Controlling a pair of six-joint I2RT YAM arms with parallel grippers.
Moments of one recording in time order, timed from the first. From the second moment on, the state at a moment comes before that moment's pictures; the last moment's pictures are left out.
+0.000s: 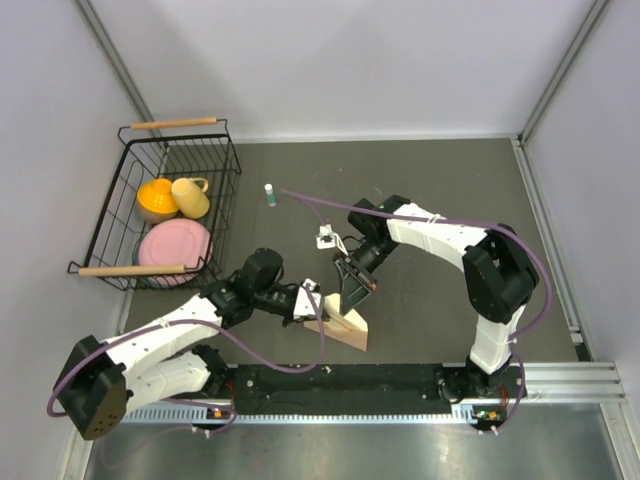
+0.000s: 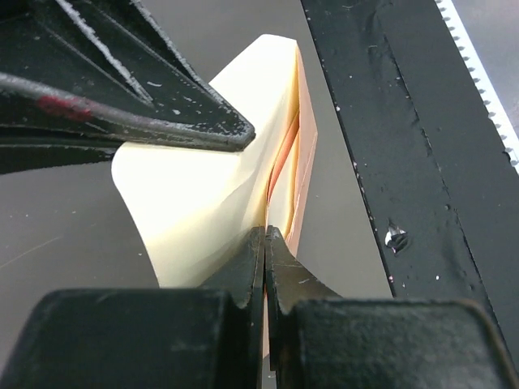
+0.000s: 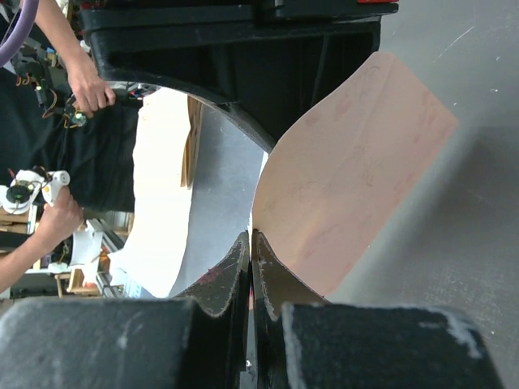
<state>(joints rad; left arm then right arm) -0.75 1.01 0.53 -0.18 0.84 0.69 0.72 1.83 1.37 -1.18 -1.23 -0.69</state>
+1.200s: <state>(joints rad) -0.97 0.83 0.35 -0.08 0.57 1.09 0.66 1.90 1.35 -1.18 -1.25 -0.70</state>
